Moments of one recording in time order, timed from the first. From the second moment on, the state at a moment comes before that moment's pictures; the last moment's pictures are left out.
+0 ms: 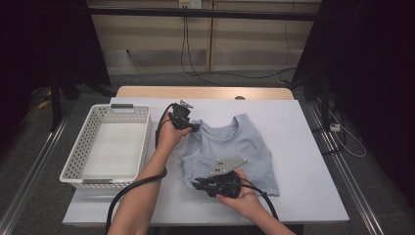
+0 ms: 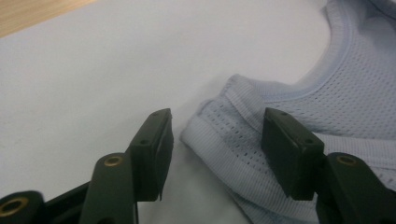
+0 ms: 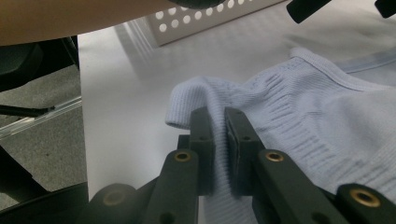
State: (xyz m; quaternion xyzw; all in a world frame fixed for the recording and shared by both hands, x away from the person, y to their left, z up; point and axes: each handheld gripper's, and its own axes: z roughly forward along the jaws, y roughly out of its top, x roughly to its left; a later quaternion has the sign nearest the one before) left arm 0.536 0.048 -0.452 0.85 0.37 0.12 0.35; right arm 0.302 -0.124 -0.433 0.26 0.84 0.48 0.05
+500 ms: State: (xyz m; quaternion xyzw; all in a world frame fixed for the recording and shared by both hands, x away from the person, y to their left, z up) left arm 0.537 0.039 -0.447 0.86 0.37 0.11 0.33; right arm 0.299 -0.123 -0.430 0.25 0.84 0.48 0.05
